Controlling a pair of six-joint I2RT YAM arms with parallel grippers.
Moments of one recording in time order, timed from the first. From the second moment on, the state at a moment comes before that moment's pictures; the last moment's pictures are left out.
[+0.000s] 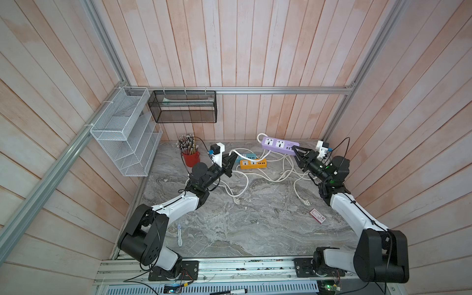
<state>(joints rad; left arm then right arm) -0.50 1.53 0.78 0.92 0.36 -0.27 0.00 1.31 0.78 0.68 -0.68 1.42</state>
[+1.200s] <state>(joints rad) -0.27 2.09 1.42 0.90 0.32 -0.33 0.10 1.05 0.82 0.42 -1.07 1.48</state>
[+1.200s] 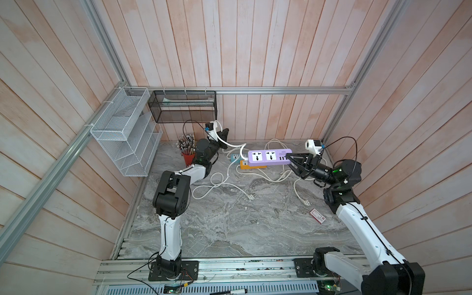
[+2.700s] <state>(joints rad) -0.33 1.66 0.92 0.57 0.03 -0.13 -0.13 1.02 0.89 -0.13 -0.93 1.06</state>
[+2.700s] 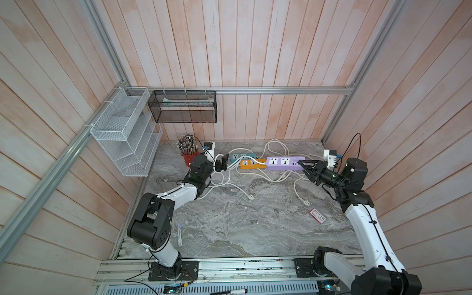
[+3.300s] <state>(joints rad) -0.31 1.77 1.14 0.35 -0.21 -0.05 -0.14 1.00 0.92 0.21 -1.00 1.39</state>
